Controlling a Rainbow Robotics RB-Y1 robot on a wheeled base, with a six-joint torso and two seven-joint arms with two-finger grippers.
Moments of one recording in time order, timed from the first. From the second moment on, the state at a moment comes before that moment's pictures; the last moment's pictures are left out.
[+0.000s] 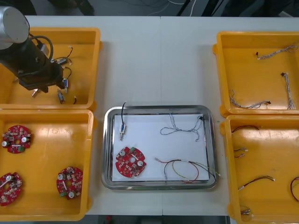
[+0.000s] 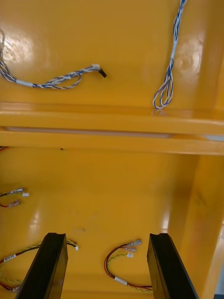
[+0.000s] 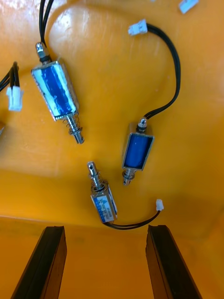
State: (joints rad) right arm -0.17 -0.72 -0.48 -2.10 -0.81 1.92 1.53; left arm -0.83 0.63 -0.04 -1.20 0.65 1.69 -1.22
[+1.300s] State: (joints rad) right arm -0.11 -0.71 -0.47 -2.18 -0.83 1.92 1.44; left arm -0.73 0.61 -0.04 -1.20 0.64 1.51 -1.22
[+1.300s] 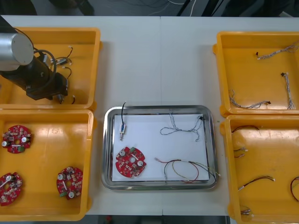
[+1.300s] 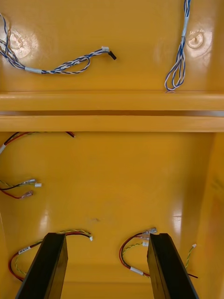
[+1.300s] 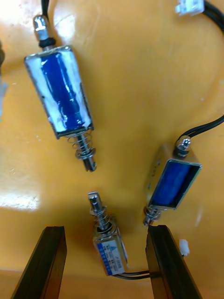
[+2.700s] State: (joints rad) right arm -0.11 -0.71 -0.45 -2.19 -0.85 1.92 1.44; left arm -0.80 0.62 -0.05 -1.19 0.63 1.71 -1.22
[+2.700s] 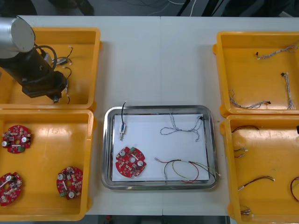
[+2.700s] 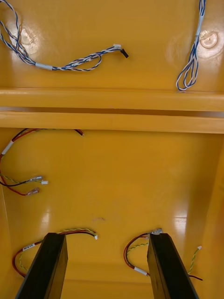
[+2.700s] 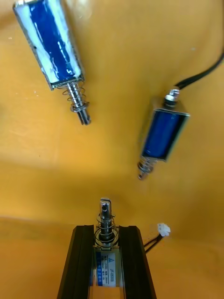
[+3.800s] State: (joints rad) right arm -0.11 -0.71 -0.45 -2.19 -0.85 1.92 1.42; left arm -0.88 0.46 -0.08 -1.69 0.64 1.91 -1.14
